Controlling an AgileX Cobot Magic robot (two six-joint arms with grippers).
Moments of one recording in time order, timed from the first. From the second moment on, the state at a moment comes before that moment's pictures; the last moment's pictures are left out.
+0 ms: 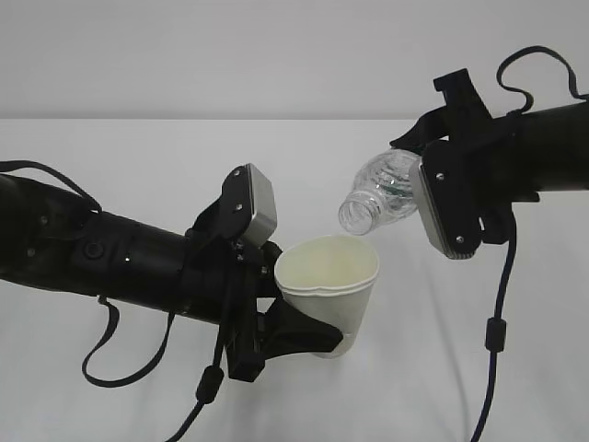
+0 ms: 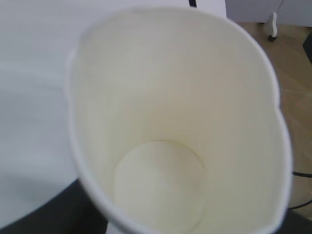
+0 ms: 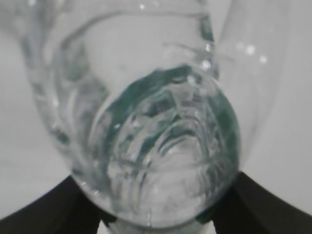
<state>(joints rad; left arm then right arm) -0.55 1.87 -0.85 1.37 -0.80 -0.85 0.31 1.52 -0.86 -1.58 -0.17 -0.17</state>
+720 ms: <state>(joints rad) -0.55 1.87 -0.85 1.41 -0.80 -0.87 0.31 1.52 -0.87 -1.65 -0.16 -0.17</state>
